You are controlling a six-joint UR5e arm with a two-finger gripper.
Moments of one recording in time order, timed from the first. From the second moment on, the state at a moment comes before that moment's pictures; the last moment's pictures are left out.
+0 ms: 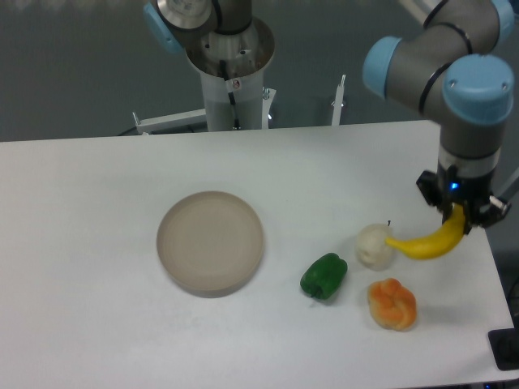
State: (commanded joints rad) arm 2.61 -1.98 -1.43 -1.09 1.59 1.53
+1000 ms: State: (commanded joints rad) arm 2.67 -2.16 -1.44 -0.95 1.58 1.23
